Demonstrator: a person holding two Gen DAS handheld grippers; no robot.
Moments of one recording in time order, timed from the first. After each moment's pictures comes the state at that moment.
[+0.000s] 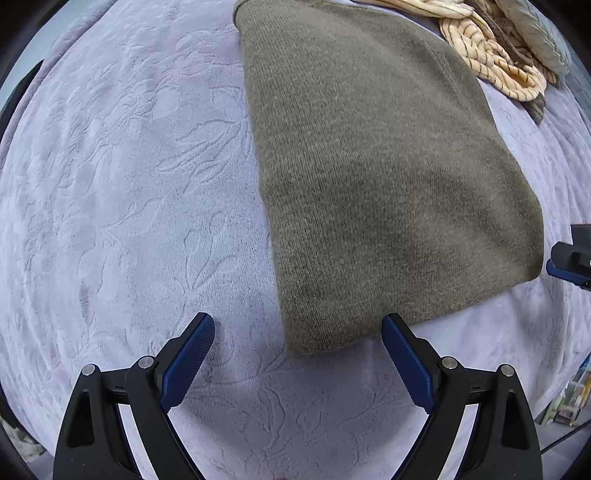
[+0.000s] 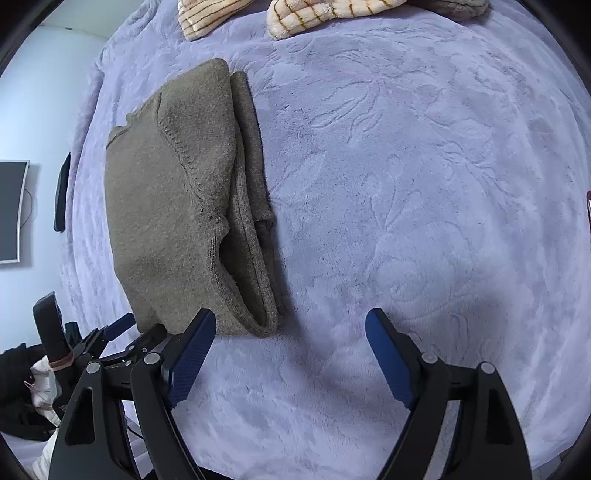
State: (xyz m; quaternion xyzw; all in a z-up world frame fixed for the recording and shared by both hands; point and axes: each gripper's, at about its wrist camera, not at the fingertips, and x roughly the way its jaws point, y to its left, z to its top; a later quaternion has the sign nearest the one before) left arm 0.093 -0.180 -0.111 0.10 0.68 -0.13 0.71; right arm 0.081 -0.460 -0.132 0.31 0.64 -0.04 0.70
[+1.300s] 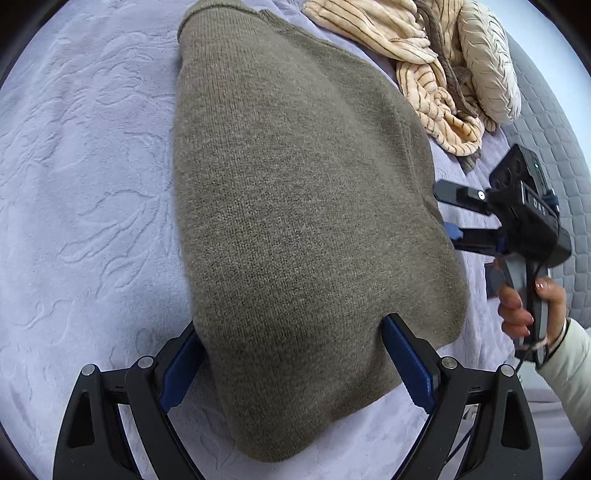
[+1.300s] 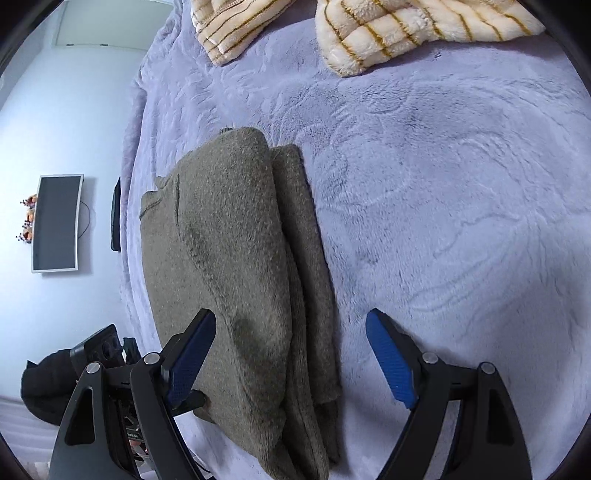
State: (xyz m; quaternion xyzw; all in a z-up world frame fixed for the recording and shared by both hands) left arm 0.165 -0.177 -0.127 -0.07 0.68 -0.29 0.67; right arm 0.192 -0.491 -0.175 0.40 0.59 0.08 0.70
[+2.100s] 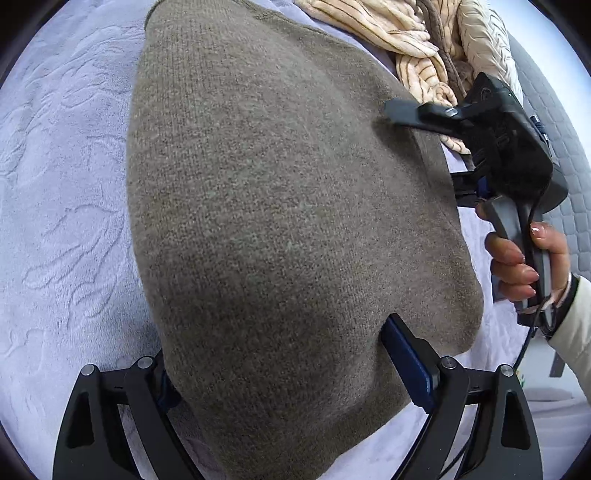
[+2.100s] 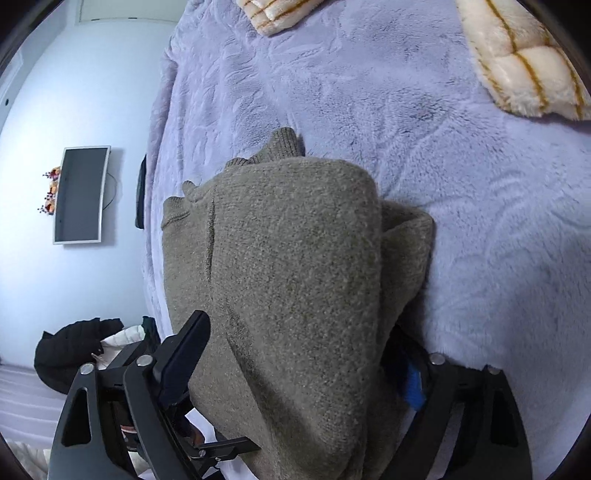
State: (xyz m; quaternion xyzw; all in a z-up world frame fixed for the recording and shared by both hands) left arm 0.171 -0.199 -0.143 -0.06 0.67 -0.29 0.68; right arm 0.263 -0.459 -0.191 0.39 0.60 0.15 0.68
